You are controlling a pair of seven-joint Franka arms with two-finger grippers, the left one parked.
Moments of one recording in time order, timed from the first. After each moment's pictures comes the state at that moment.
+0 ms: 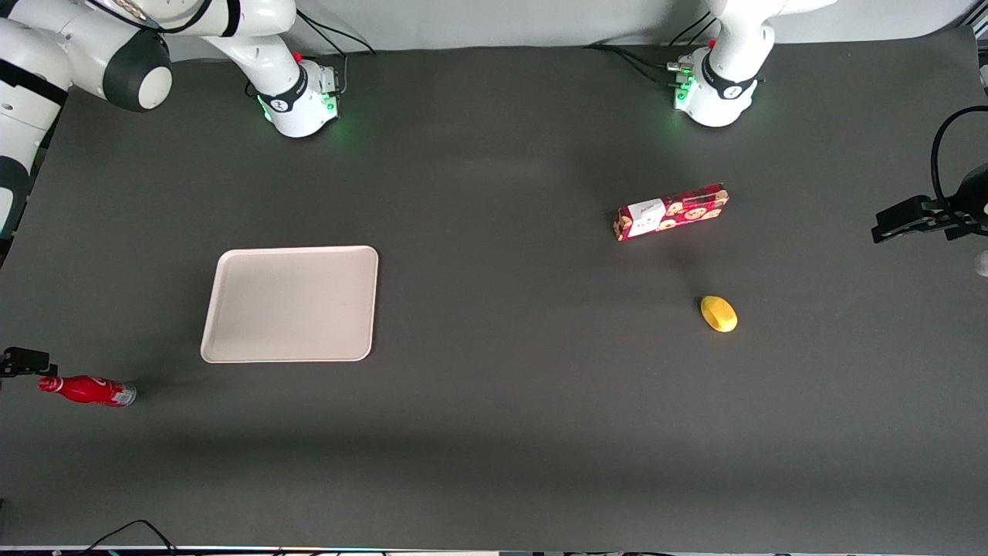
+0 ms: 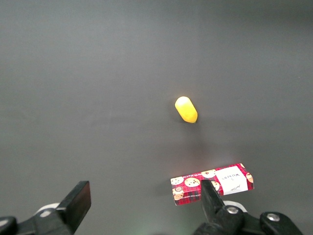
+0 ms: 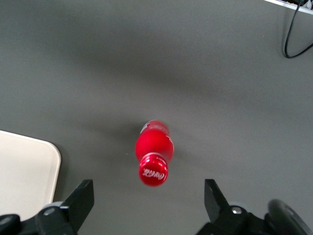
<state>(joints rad) -0.09 0.83 -0.54 -1.08 0.39 1.85 -0.82</state>
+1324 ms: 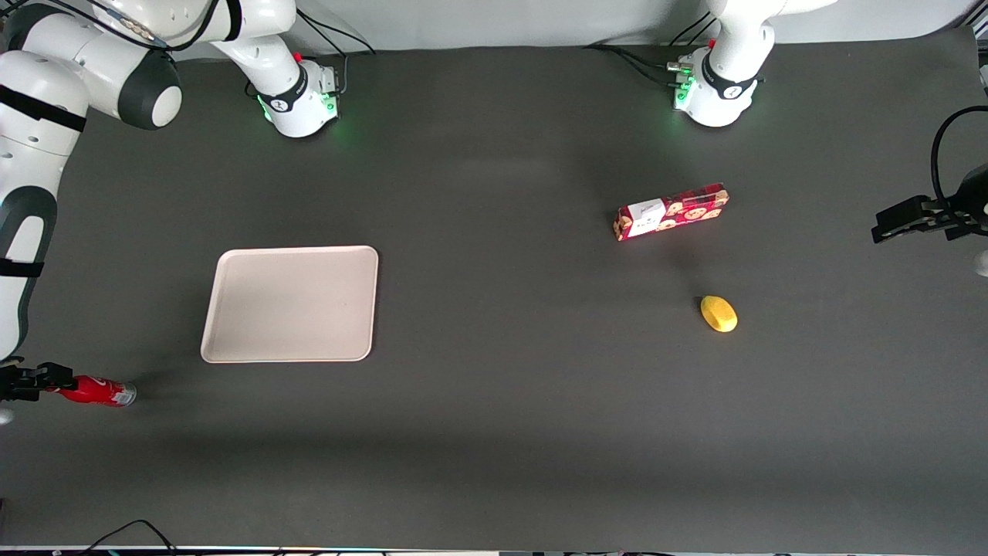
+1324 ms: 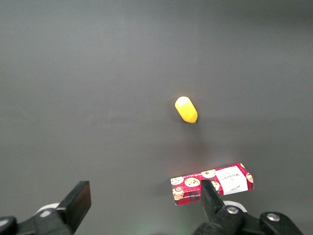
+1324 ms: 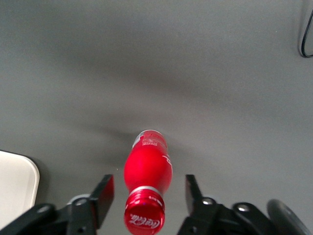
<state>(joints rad) -0.09 0.91 -0.54 -1.07 0.41 1.92 -0.82</state>
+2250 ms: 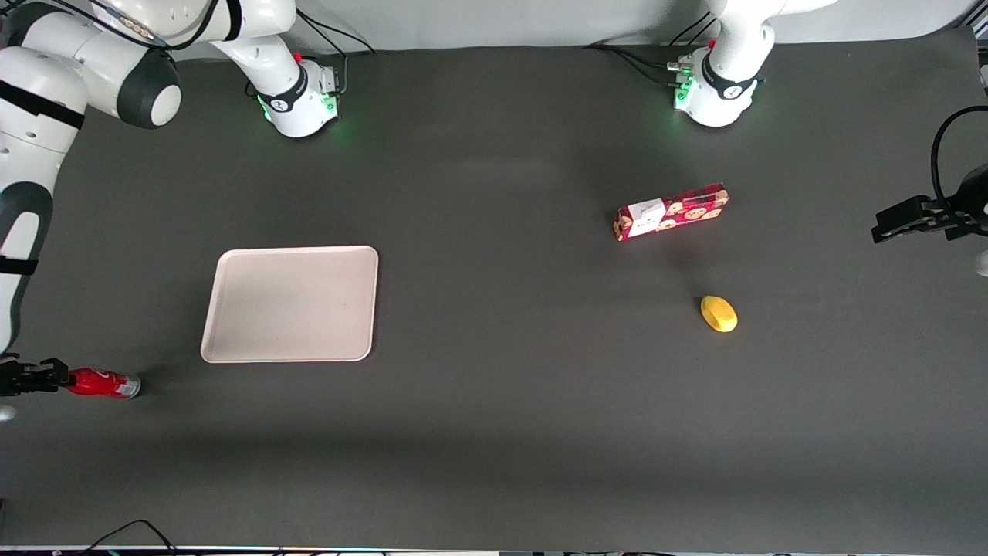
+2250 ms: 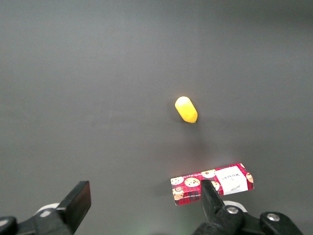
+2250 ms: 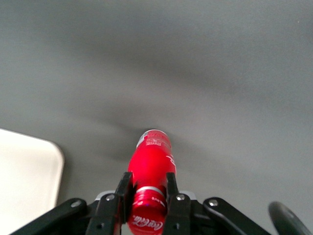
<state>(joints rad) -0.09 0.89 -0.54 -1.03 0.42 1.80 -0.82</state>
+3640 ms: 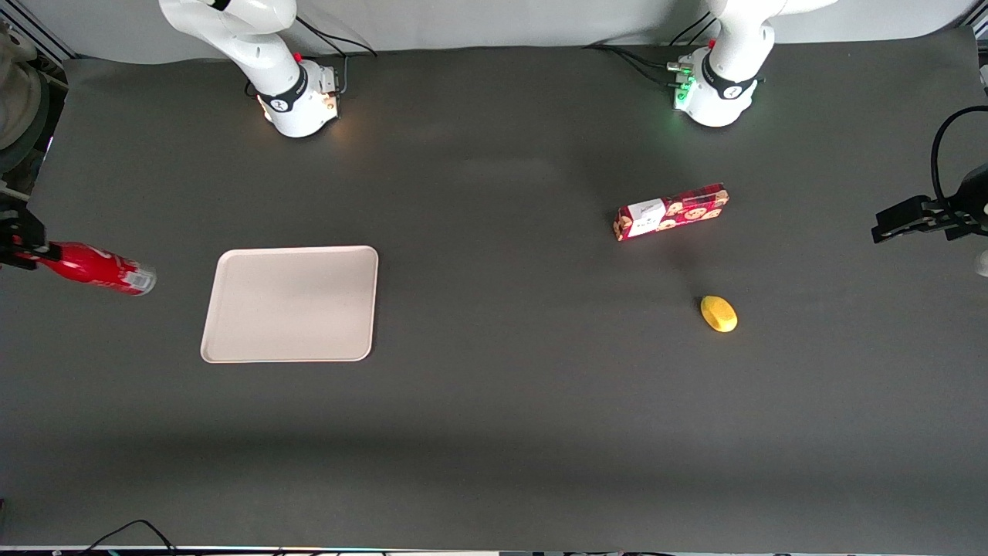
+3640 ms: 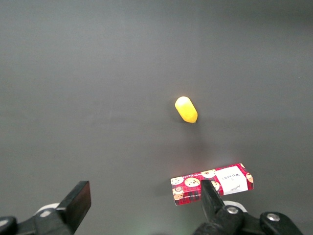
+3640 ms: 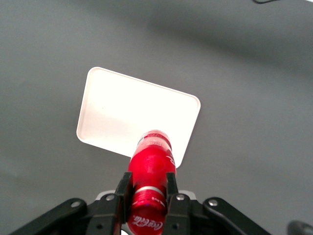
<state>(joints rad) -0.01 0.32 -0.13 -1.05 0.08 1.28 -0.39</state>
